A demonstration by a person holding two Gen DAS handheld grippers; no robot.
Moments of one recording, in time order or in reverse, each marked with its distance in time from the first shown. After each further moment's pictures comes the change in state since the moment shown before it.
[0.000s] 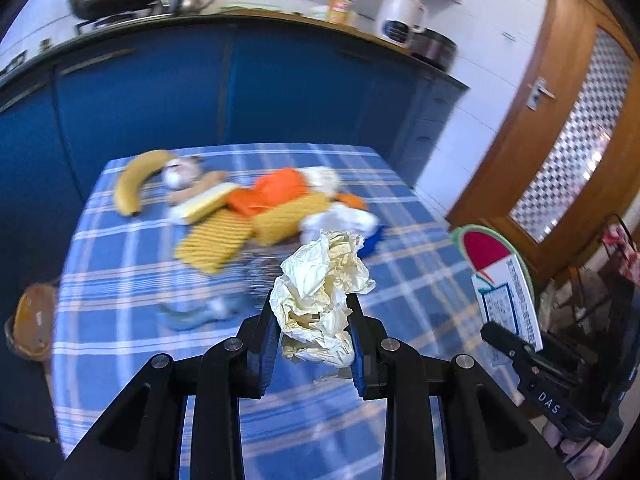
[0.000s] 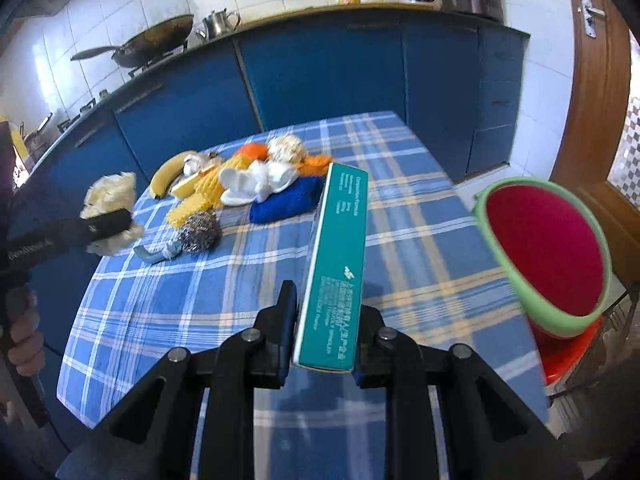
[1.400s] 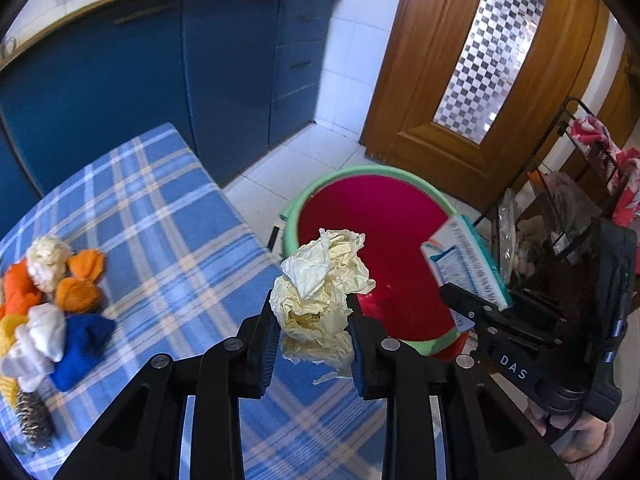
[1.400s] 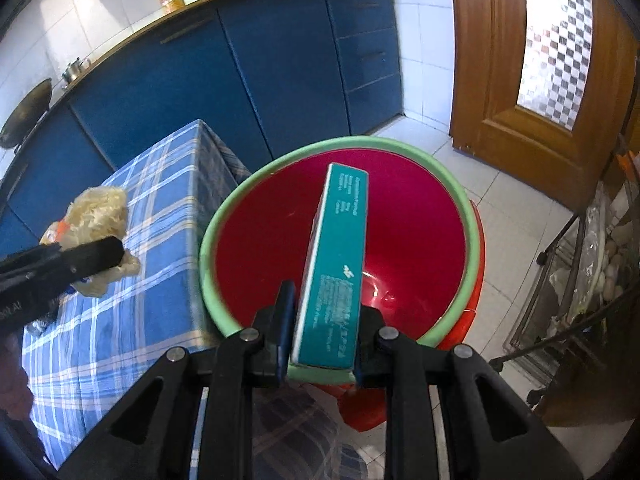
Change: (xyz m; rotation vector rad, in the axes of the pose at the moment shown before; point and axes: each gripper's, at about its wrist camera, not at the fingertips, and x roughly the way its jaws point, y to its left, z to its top) left arm 0.156 -0.239 0.036 0.343 0.228 -0.171; right arm 0.023 -0.231 0.006 0.299 0.077 -0.199
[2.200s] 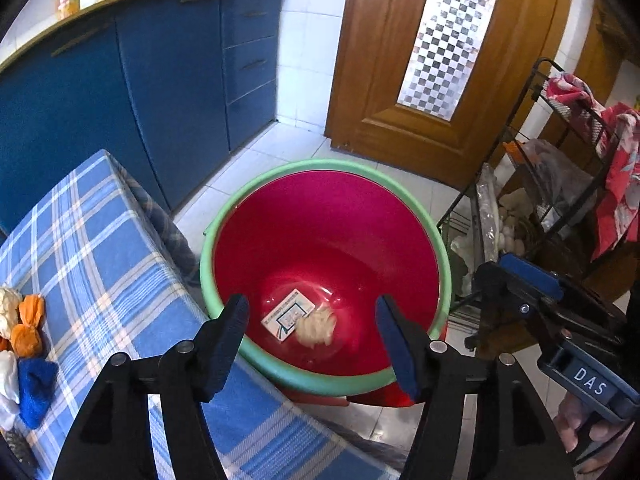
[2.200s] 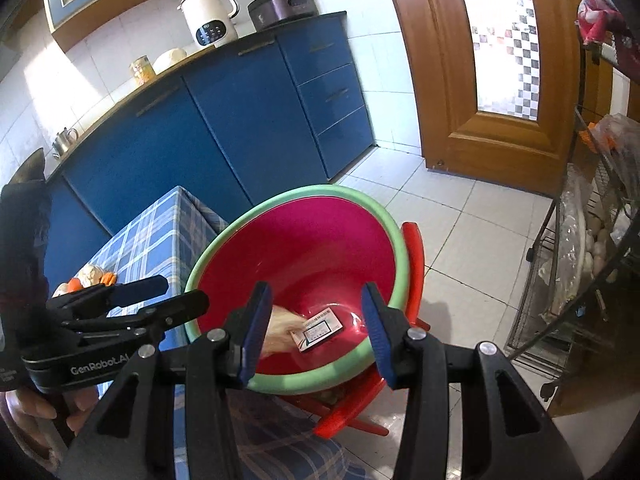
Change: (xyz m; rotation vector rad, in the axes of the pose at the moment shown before) left arm 0.035 -0.060 0.011 0.126 0.002 -0.051; right arm -0.053 -0.044 -0.006 0.136 -0.167 -0.022
